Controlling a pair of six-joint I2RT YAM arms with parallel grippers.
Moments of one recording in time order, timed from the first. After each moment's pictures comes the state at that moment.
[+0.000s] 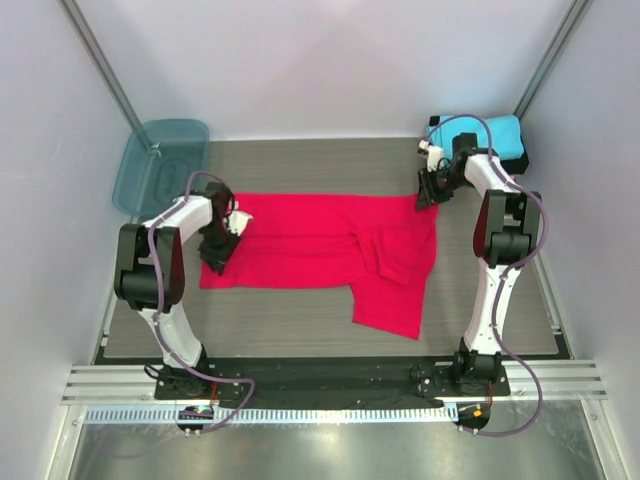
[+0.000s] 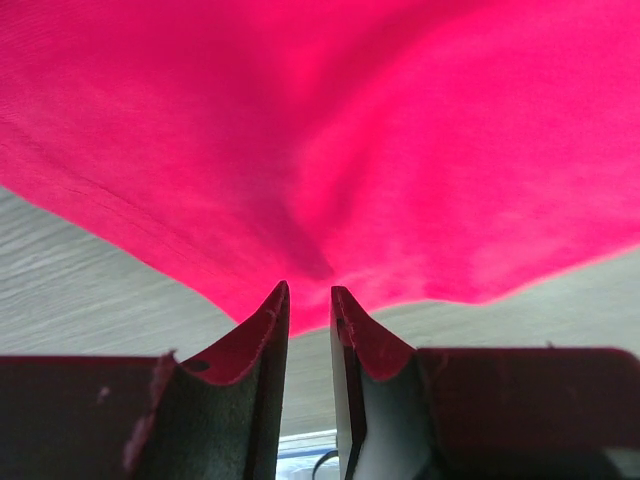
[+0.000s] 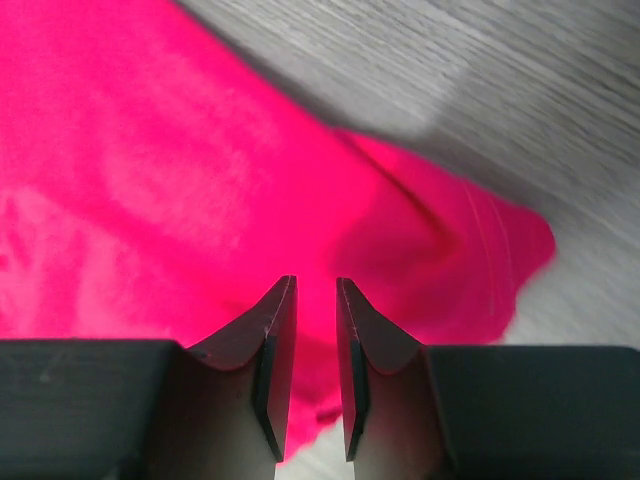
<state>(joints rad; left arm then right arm) -0.12 1.82 1.22 -0.94 0.01 0.37 -0.08 2.21 1.80 -0.82 -0.55 -0.42</state>
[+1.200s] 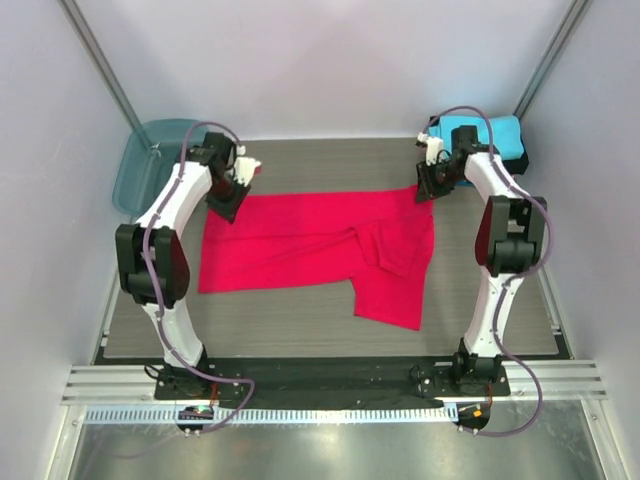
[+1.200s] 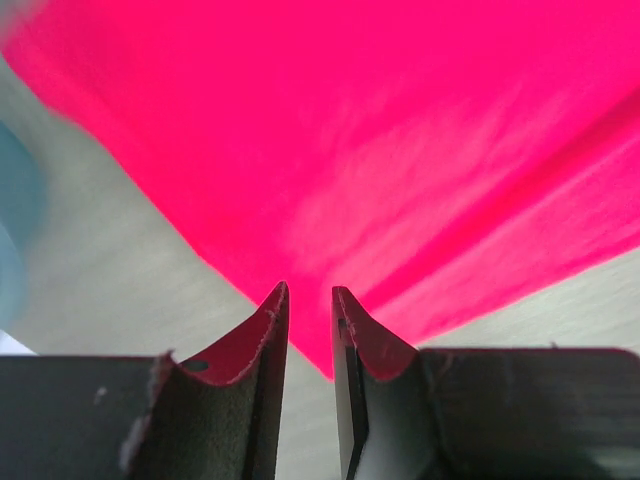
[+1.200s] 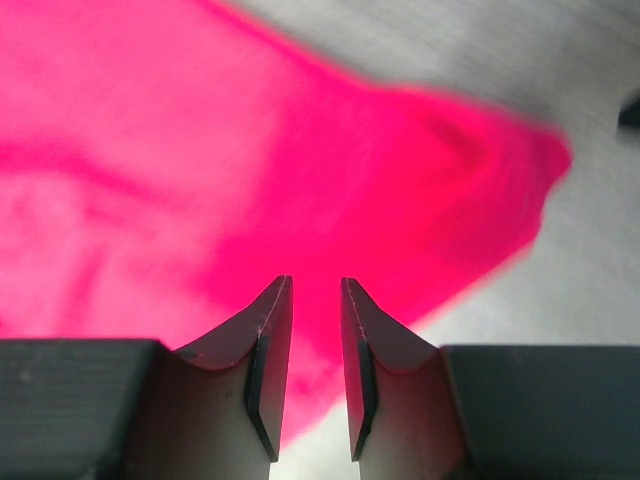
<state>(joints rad) -0.14 1.87 1.61 -1.03 0.08 0.41 -0.04 2.18 1.80 -0.76 -0.47 -0.39</state>
